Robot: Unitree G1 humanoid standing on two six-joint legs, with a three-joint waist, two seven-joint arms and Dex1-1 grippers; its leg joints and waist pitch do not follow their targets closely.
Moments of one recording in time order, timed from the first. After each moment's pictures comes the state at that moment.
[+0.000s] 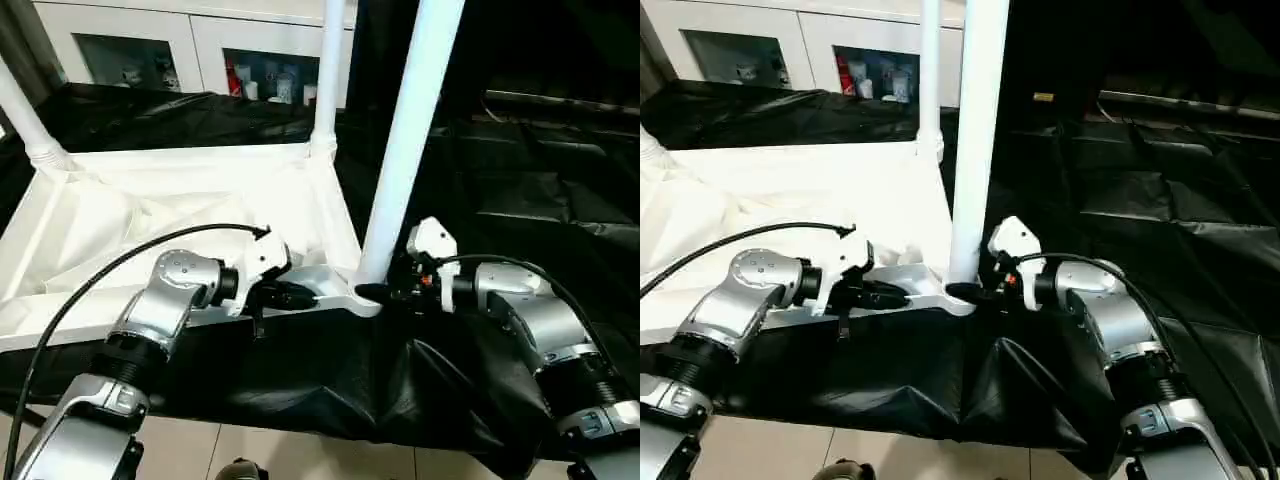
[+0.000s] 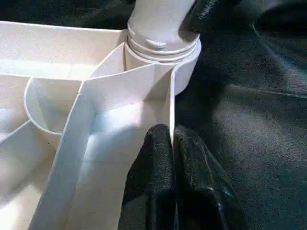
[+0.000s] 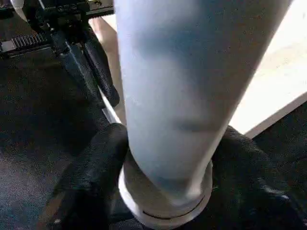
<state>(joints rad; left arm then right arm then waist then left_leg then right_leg) -0.59 0.38 -0.24 0.56 -0.02 0.11 -1.24 -0.51 -0.40 0.20 0.42 0.18 0.18 1.06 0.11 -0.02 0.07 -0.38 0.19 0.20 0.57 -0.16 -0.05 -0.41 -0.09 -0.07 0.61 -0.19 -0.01</state>
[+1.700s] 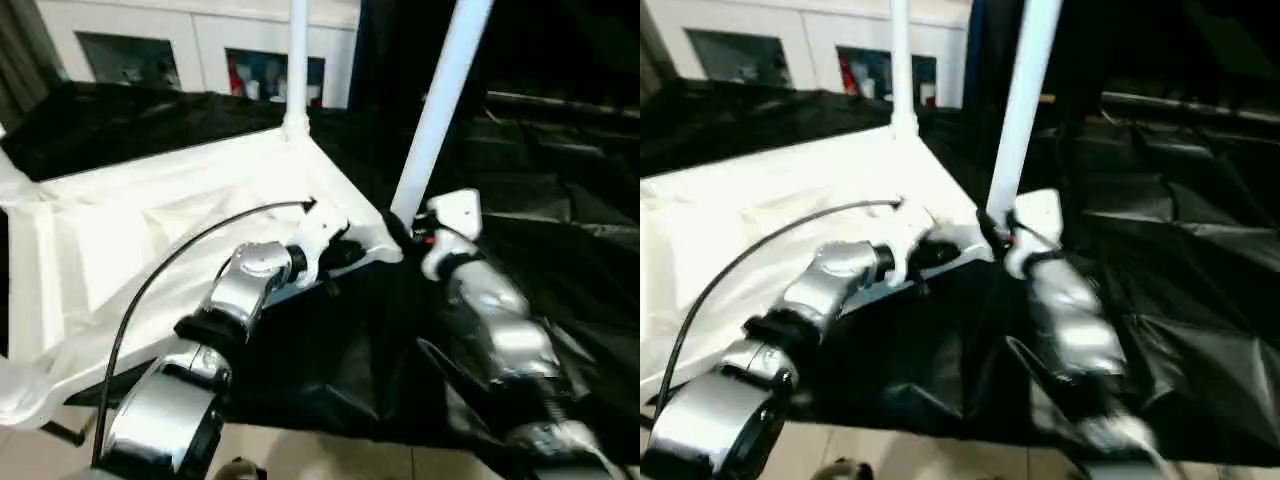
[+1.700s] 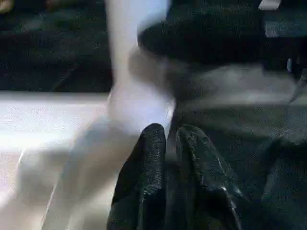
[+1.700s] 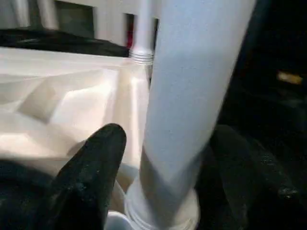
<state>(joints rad) -0.76 0.09 -0.16 0.77 -0.04 0.03 -0.85 -0.39 -0.20 0.01 0.23 0.15 0.13 0.42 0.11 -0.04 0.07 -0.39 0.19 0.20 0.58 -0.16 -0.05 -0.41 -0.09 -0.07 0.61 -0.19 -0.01</state>
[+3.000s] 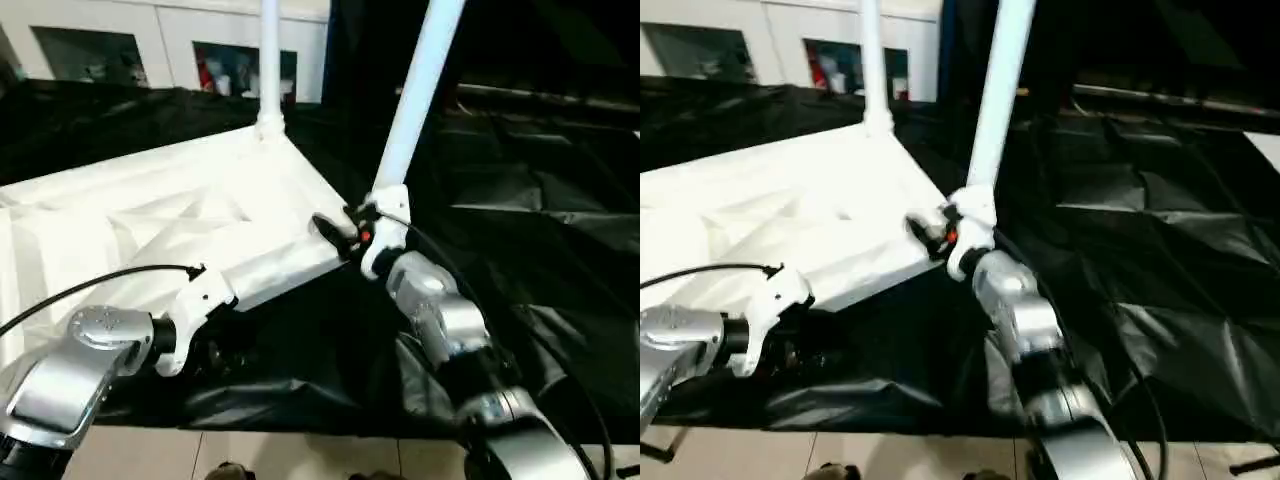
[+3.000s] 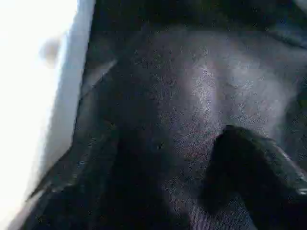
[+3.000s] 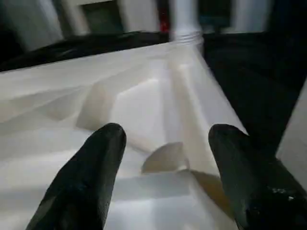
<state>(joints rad) -0.16 0.65 -0.16 -0.21 -0.14 0.73 -0.99 -0.68 0.03 0.00 0.69 0.25 0.09 0.29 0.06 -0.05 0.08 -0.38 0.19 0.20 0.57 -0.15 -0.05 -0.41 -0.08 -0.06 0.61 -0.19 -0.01</state>
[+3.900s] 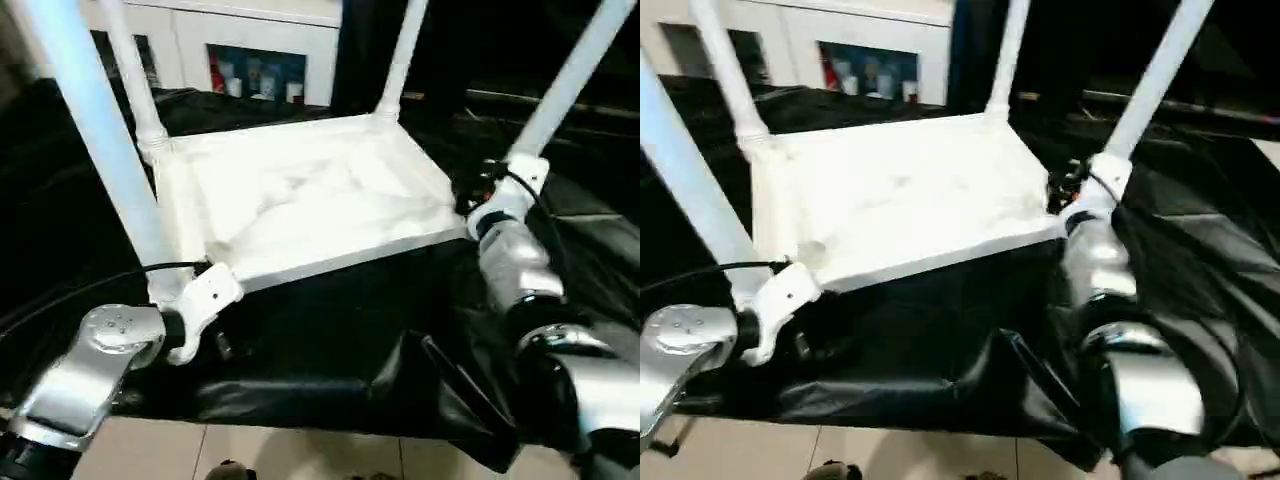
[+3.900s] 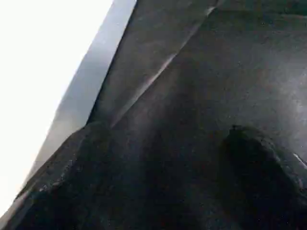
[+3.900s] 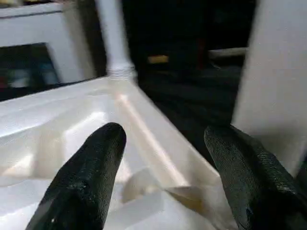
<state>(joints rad) -0.14 0.66 -0.15 -0.18 -0.13 0.53 -0.93 -0.87 -0.24 -0.22 1.14 0.26 -0.19 0.27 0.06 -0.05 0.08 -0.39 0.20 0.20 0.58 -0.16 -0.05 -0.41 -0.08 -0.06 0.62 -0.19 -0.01</state>
